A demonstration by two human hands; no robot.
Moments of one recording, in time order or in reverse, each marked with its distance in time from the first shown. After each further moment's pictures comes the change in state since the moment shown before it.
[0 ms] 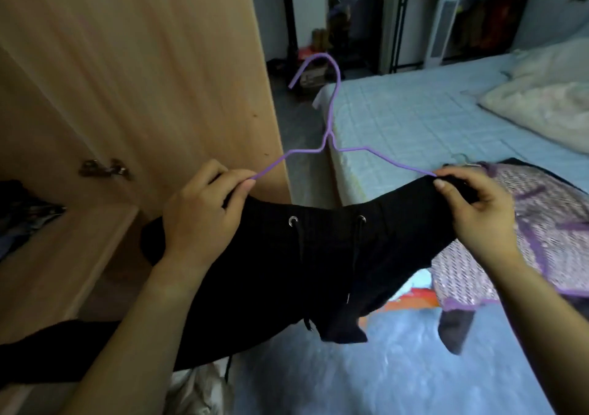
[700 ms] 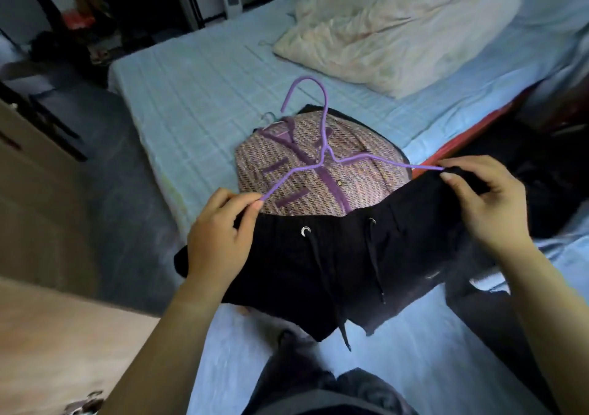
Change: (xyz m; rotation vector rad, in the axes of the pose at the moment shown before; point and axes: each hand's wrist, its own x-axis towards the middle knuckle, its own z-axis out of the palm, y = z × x) left_hand 0.005 0.337 0.288 -0.577 -0.420 0.063; right_hand -0.034 0.145 -0.397 -0.584 0.246 0.126
